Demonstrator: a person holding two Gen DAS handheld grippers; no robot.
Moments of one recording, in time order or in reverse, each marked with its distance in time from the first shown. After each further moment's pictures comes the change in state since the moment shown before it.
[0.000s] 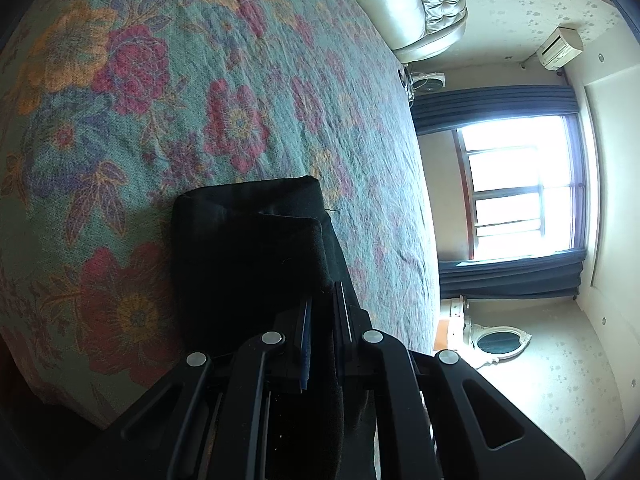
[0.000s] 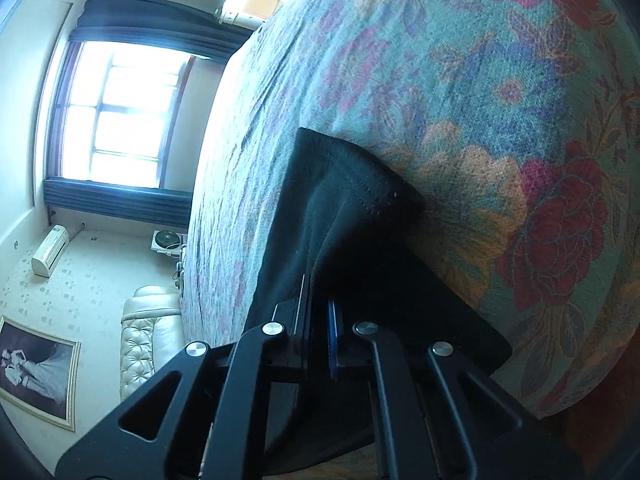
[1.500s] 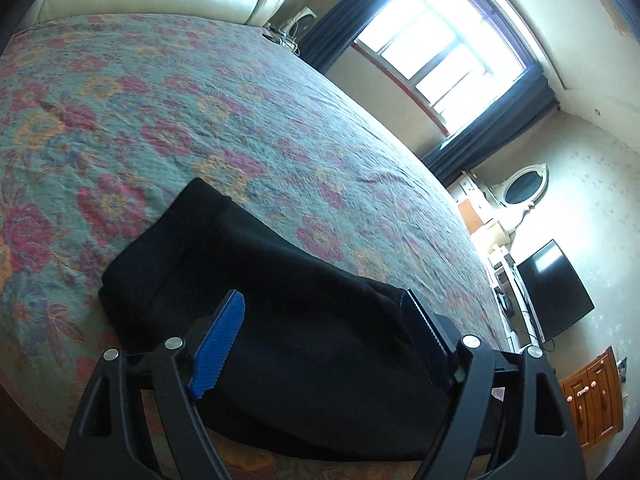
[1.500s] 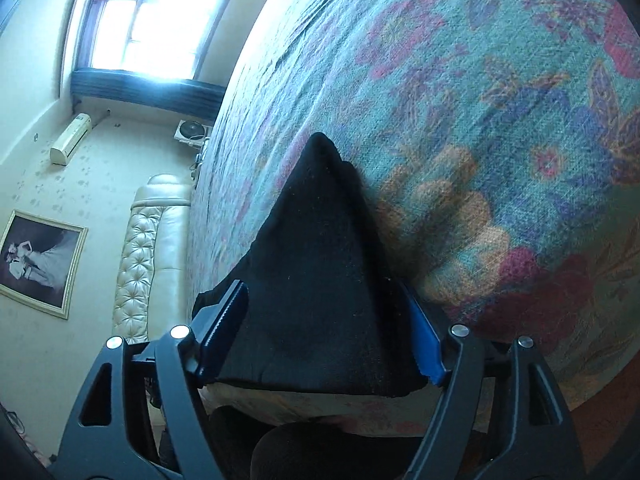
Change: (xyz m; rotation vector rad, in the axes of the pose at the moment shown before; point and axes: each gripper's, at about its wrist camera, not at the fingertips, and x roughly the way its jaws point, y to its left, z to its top) left arm 0.009 -0.065 -0.047 0.667 0.135 0.011; right arm 0.002 -0.017 0.049 -0.266 0.380 0.066
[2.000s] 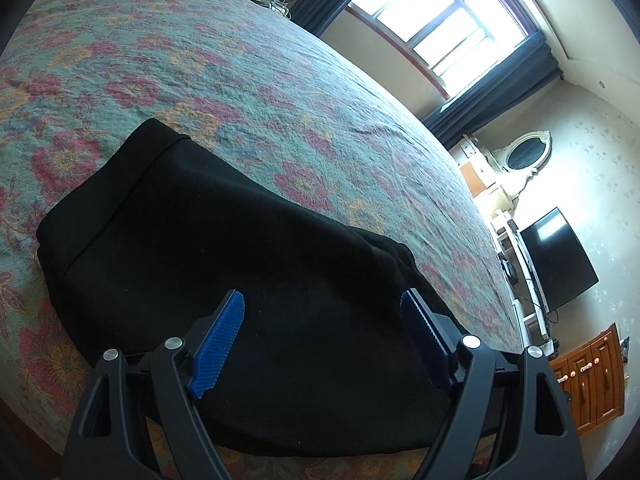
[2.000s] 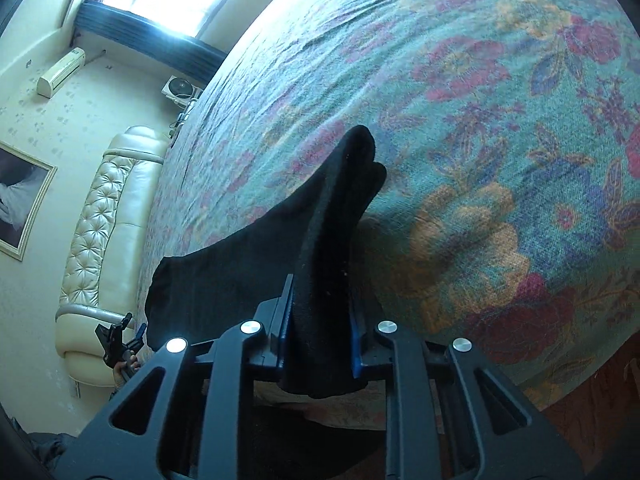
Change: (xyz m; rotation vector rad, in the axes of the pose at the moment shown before) left arm 0.040 -0.014 -0.024 0.029 0.127 0.006; right arm 0.001 0.073 -0.003 -0.198 0.029 -0.156
